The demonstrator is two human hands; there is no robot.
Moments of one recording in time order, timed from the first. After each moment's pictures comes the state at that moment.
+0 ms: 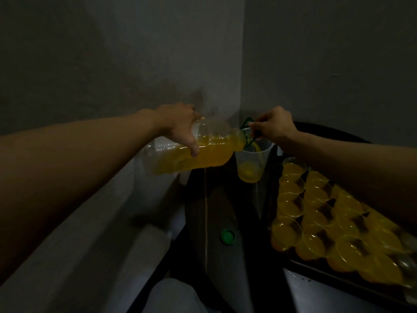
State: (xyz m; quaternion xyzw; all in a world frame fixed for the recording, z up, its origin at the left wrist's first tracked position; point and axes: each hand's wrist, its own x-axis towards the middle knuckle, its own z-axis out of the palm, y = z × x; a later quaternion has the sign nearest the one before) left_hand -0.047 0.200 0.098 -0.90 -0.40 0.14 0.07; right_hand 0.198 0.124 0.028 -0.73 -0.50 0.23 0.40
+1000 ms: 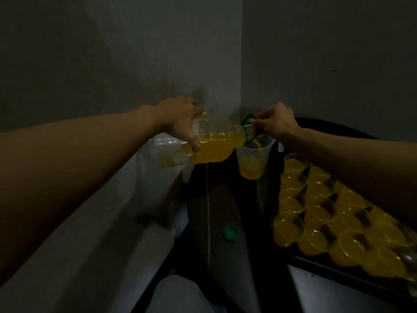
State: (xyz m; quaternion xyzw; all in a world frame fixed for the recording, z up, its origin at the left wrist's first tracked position) left_hand -0.045 0.199 0.105 -0.91 -0.39 0.14 0.09; right_hand 0.199 0.121 0.029 -0.73 -0.50 0.26 0.40
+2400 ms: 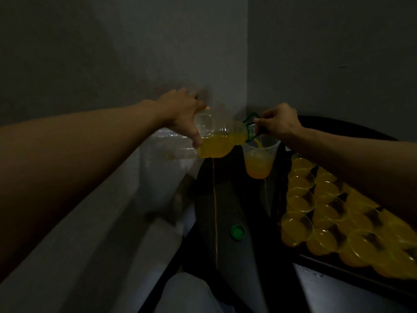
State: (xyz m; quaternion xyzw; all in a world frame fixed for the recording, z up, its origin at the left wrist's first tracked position) left_hand -0.048 0.194 0.121 -0.90 -0.39 0.15 0.14; right_hand 0.195 0.127 0.023 -0.72 -0.49 0.26 0.42
